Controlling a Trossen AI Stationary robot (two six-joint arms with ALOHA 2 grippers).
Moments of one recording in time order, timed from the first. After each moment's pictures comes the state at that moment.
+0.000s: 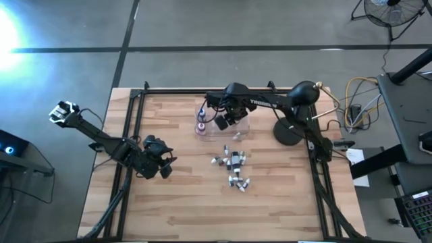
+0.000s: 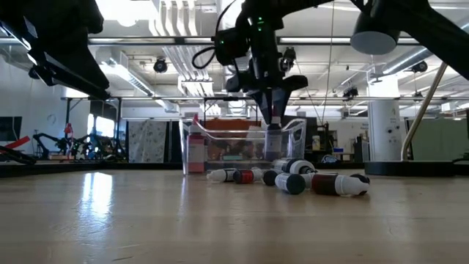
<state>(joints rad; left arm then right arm) -0.53 0.95 0.63 -0.63 -0.67 -0.97 -0.30 2.24 2.15 -1.54 0.11 0.75</state>
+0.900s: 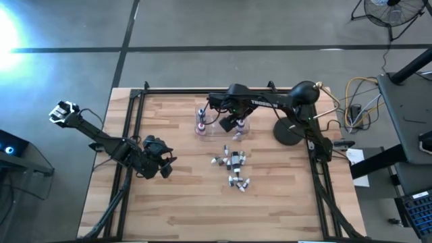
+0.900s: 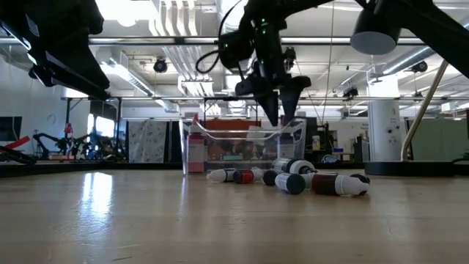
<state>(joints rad) -0.53 0.95 0.63 -0.63 -0.67 -1.00 -0.30 2.21 2.08 -1.55 0.17 0.65</state>
